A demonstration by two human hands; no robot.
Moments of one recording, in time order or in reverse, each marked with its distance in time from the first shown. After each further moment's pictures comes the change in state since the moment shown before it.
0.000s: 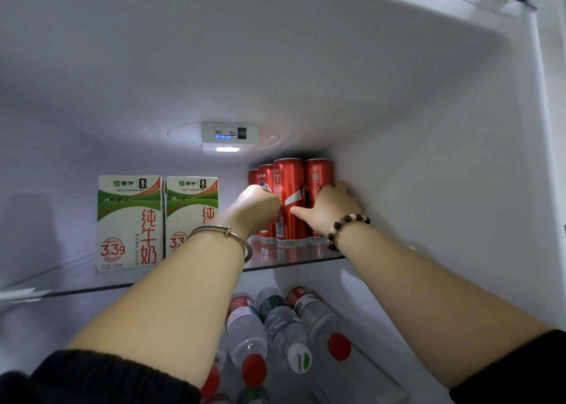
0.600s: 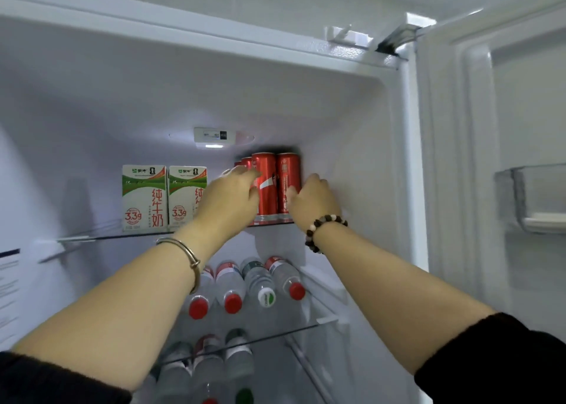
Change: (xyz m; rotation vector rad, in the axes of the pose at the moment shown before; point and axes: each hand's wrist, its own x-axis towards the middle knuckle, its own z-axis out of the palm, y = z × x) left_hand -0.114 0.007 -0.006 0.624 0.412 0.640; right_hand -0.093 0.012 -0.058 0.289 0.107 0.000
